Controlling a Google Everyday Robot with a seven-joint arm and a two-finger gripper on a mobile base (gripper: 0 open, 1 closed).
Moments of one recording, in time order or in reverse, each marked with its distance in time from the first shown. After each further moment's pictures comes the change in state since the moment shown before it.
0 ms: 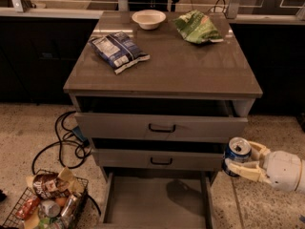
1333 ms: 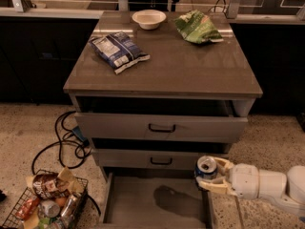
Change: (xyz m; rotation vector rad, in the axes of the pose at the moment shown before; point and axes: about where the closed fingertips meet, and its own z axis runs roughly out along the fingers) arm 0.069 0.051 0.072 -0.187 0.005 -0.009
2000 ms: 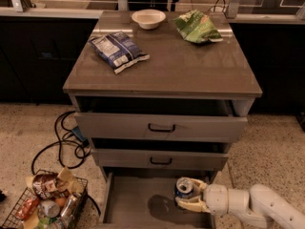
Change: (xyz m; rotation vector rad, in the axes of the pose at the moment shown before) arm 0.106 0.032 0.073 -0.101 -0.084 0.082
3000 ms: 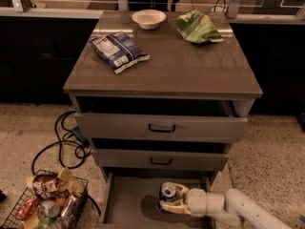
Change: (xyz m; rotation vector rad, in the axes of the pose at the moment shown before) arm 0.067 -0.007 0.062 -0.066 -0.116 0.029
